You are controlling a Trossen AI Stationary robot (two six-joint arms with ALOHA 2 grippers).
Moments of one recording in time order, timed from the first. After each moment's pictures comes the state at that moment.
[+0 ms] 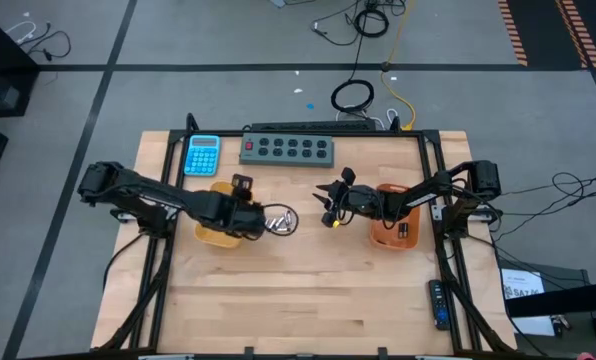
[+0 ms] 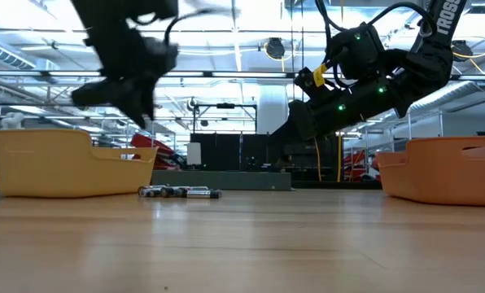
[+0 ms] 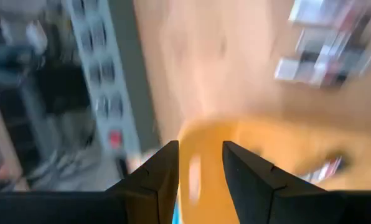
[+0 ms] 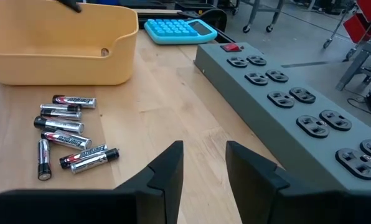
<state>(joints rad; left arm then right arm) -0.14 1.49 1.01 -0.91 -0.65 0.21 -0.10 1.72 0.56 0.85 0.36 0.02</state>
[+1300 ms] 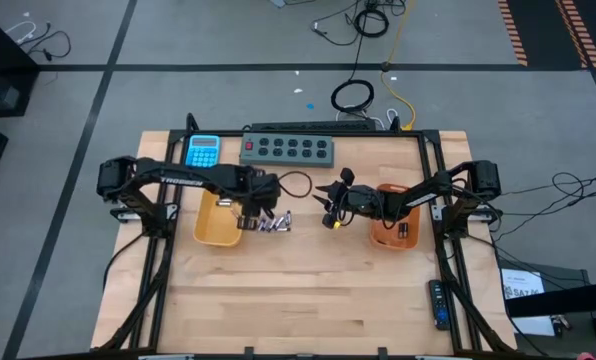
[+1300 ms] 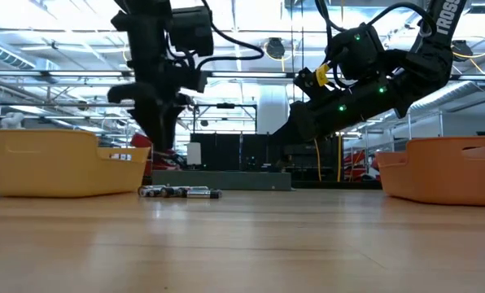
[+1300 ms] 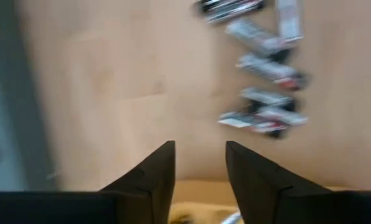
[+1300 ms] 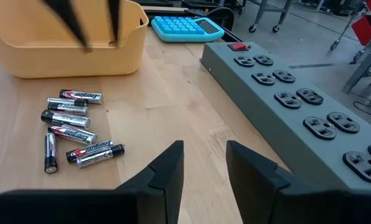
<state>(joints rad) 0.14 1.61 1.11 -0.84 -0.11 0.32 -0.10 1.72 0.56 0.84 0.33 0.00</state>
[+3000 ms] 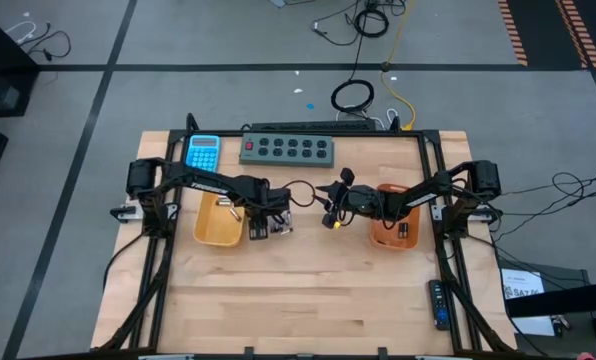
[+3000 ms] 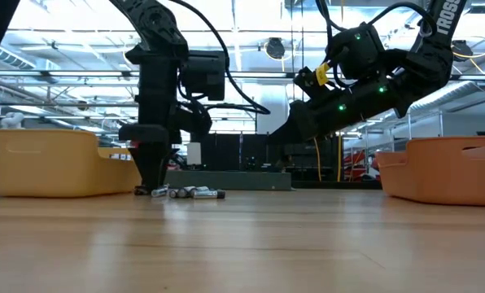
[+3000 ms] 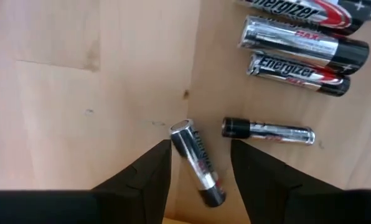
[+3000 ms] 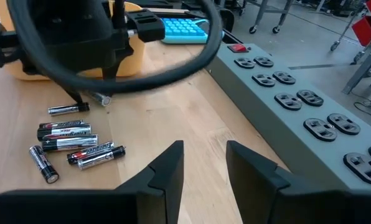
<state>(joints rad) 0.12 1.84 1.11 -0.80 -0.07 0.01 -0.10 1.72 0.56 0.85 0.33 0.00</state>
